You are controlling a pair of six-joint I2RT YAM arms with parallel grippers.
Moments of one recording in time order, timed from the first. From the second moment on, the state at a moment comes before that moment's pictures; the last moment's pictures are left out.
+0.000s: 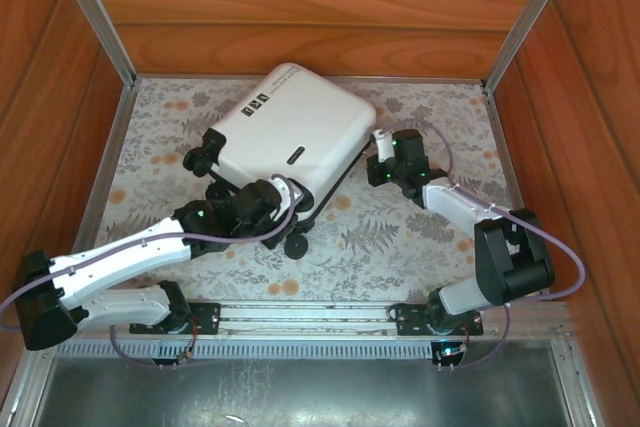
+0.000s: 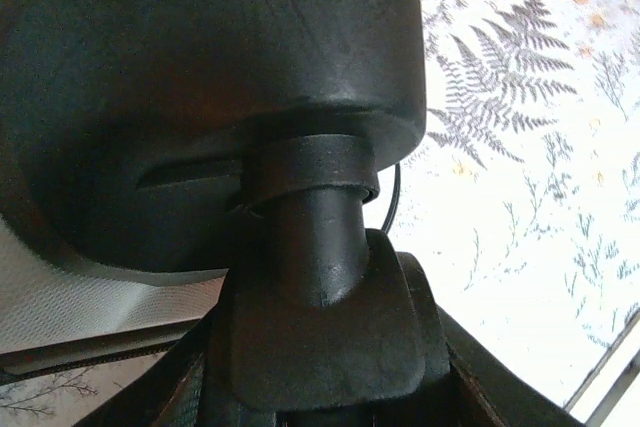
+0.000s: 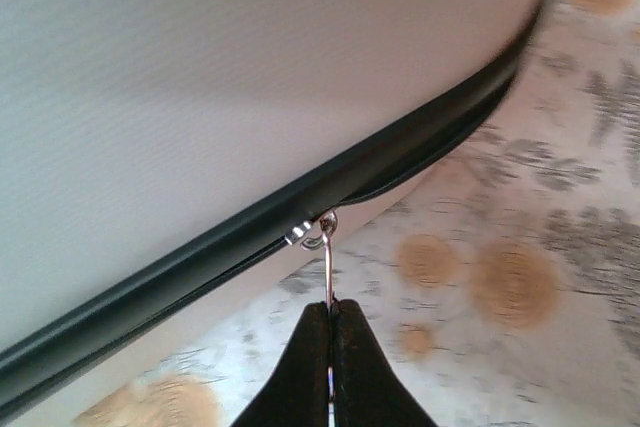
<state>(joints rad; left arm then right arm) -1.05 1.08 0.85 -0.61 -0.12 -0.17 0.34 1.48 0.81 -0.05 -0.16 -0.01</state>
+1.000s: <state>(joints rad) -1.08 0.92 0.73 -0.55 -0.23 0.10 0.06 1.54 0.85 -0.07 -0.64 -0.25</state>
